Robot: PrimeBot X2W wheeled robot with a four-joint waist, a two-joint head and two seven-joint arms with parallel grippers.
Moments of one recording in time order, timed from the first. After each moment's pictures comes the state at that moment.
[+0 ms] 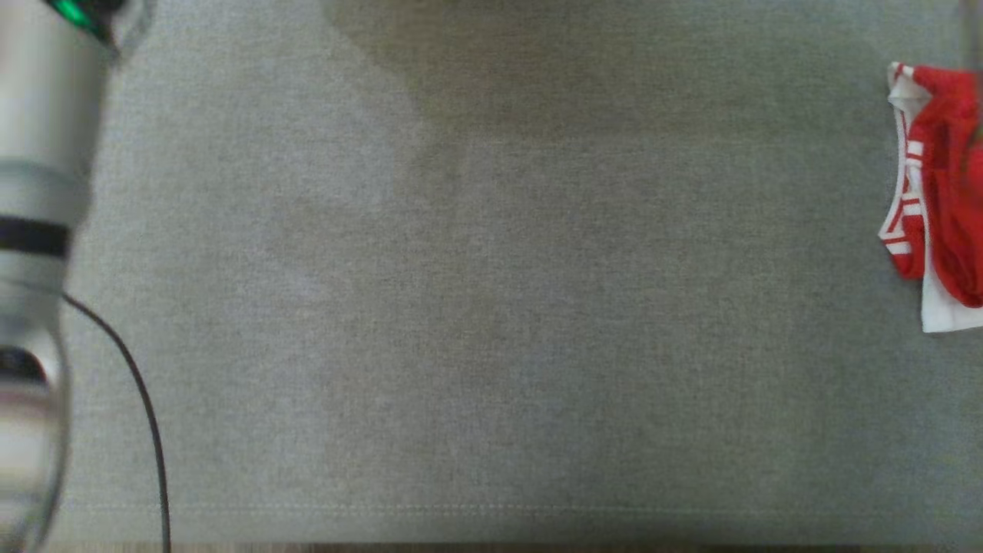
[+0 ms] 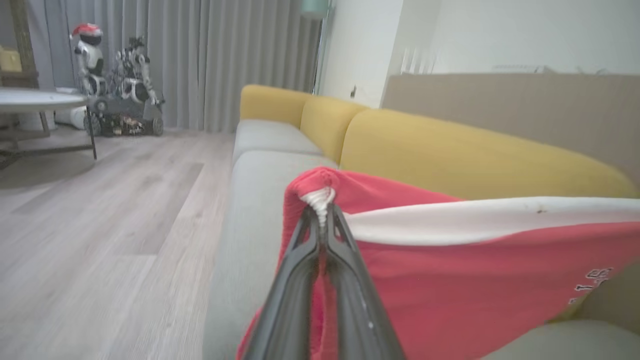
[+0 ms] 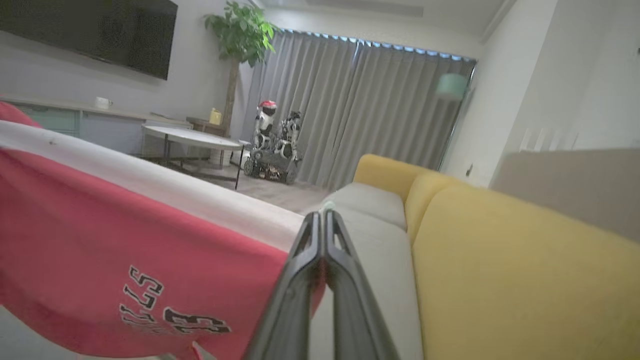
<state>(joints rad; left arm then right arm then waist) -1.31 0.30 -0.58 0.75 -0.78 -0.04 -0.20 -1.36 -0.28 0.45 0.82 0.23 0.13 -0.24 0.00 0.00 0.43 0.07</state>
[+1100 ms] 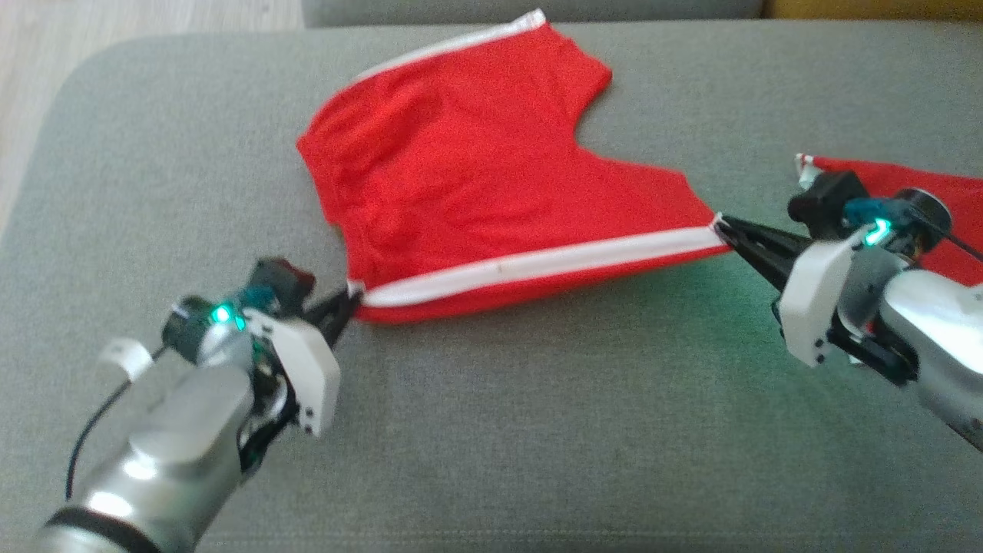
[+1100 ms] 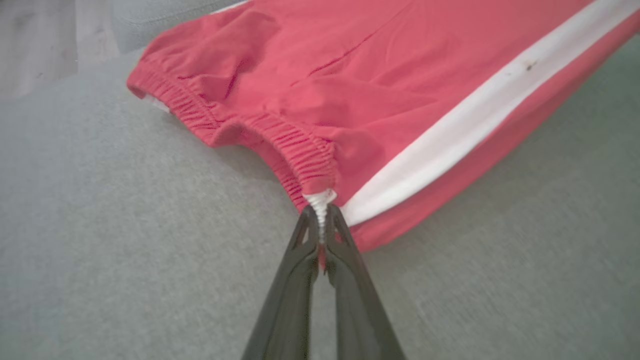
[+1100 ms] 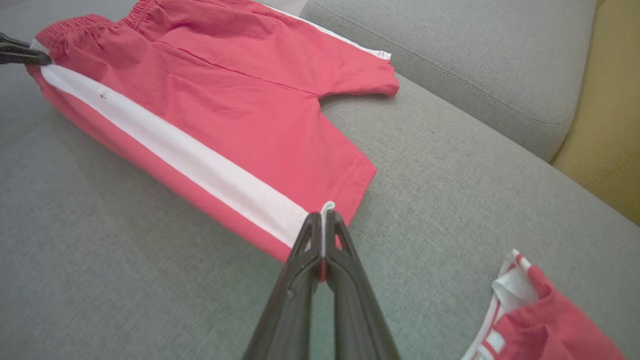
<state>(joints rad) -0.68 0.35 -1.01 0.81 -0.66 -0.13 -0.17 -0.87 -0.65 1.26 0.56 0.84 0.13 0.00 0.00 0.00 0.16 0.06</state>
